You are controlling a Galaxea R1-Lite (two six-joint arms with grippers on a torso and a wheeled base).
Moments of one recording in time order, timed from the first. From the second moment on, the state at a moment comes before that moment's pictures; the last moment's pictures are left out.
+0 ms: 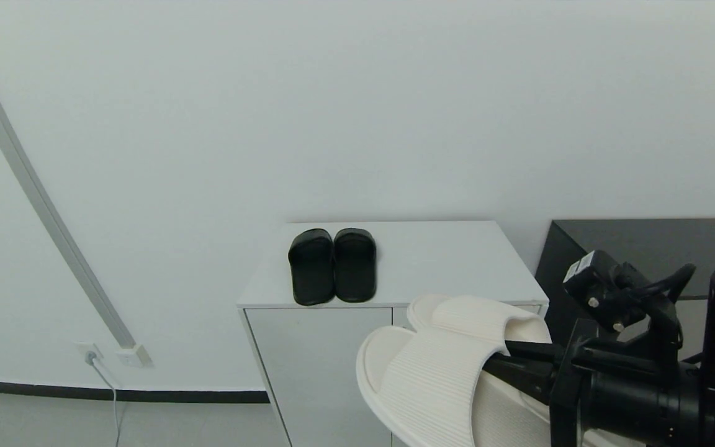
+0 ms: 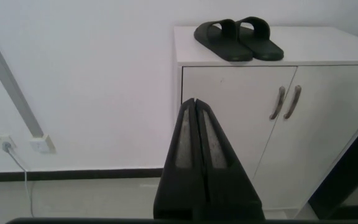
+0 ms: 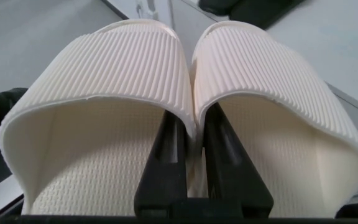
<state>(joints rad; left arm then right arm) 0.00 0.00 0.00 0.00 0.00 -0.01 0.85 1.39 -0.54 -0.59 0.06 0.08</state>
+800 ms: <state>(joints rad) 0.00 0.00 0.00 0.00 0.00 -0.01 0.83 1.41 -0.52 -0.60 0.06 0.06</state>
